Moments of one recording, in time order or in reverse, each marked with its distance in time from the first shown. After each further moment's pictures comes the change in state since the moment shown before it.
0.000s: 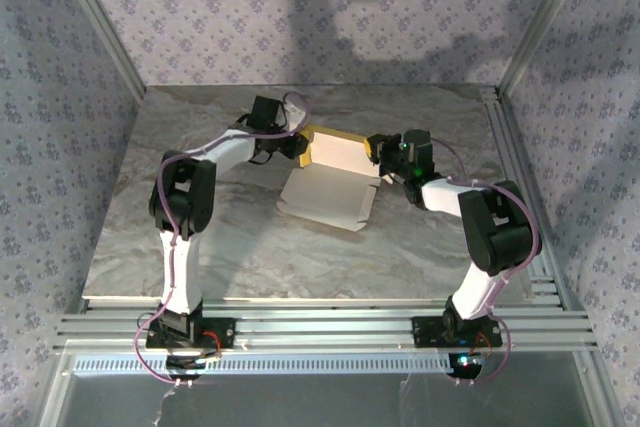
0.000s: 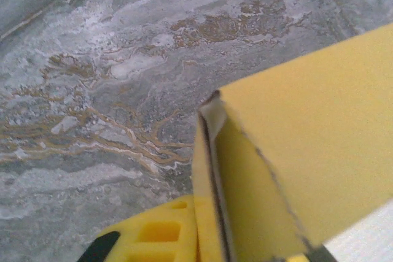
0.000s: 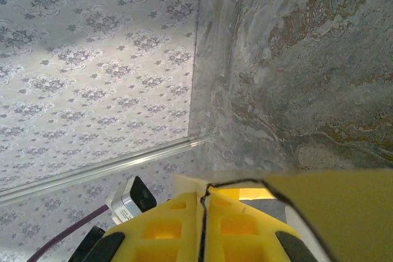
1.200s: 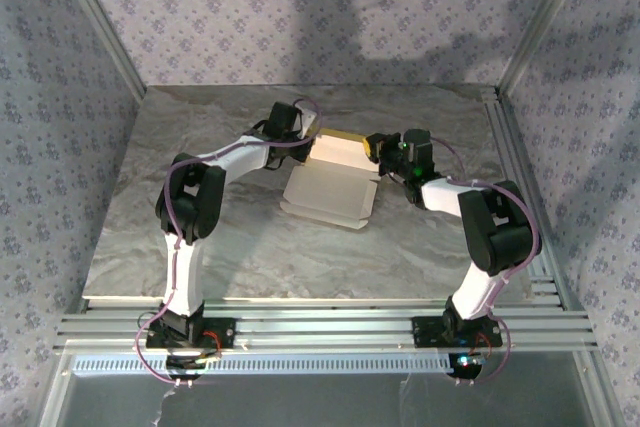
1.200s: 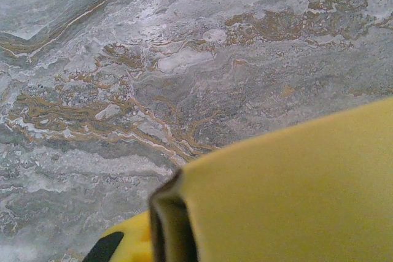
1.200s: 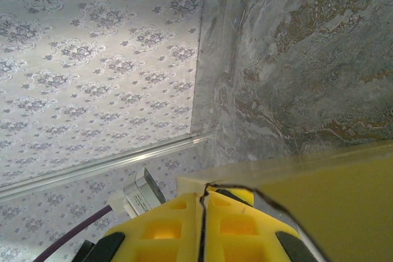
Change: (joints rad) left arm -0.094 -0.013 -0.026 0.031 -0.333 -0.092; right arm 0.002 0.000 0.003 0.007 -0.013 0.000
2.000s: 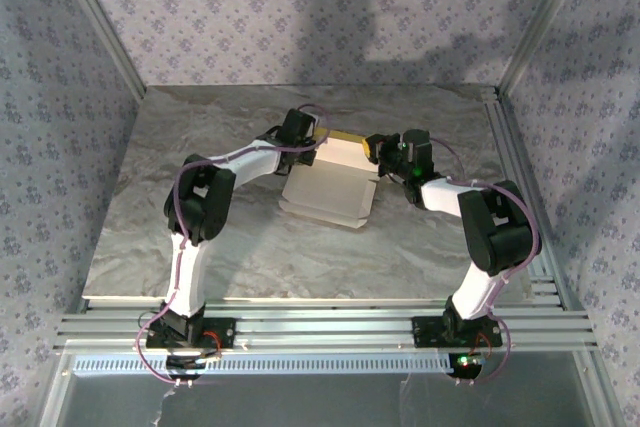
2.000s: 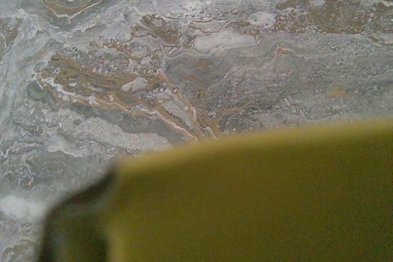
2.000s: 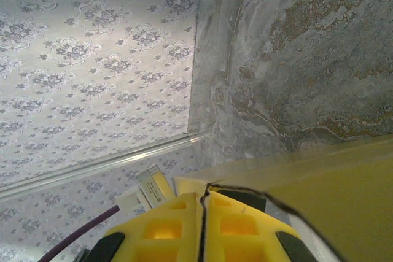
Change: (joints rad) left arm -0.064 0.028 0.010 -0.024 -0.226 -0.138; right arm 0.003 0.000 0.000 -0.012 0.000 0.000
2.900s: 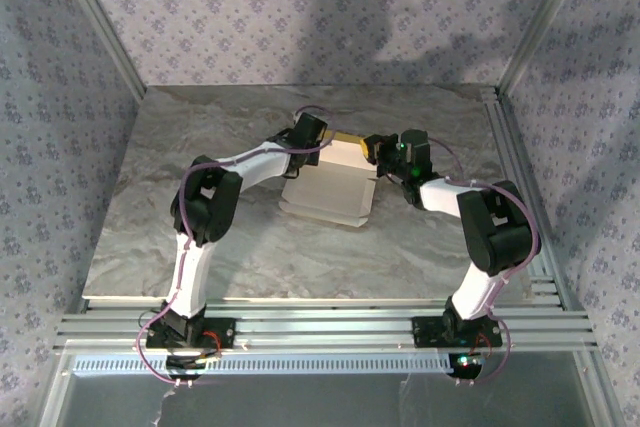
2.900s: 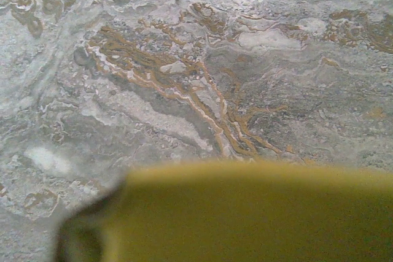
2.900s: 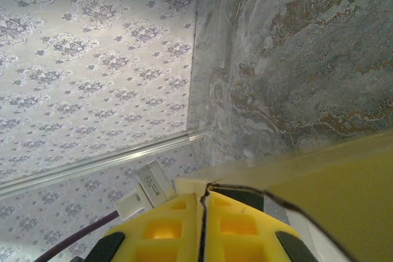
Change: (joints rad) left arm -0.056 0.021 0.041 -0.076 -0.224 -0.196; right arm 0.011 0.000 0.002 -0.003 0.005 -0.003
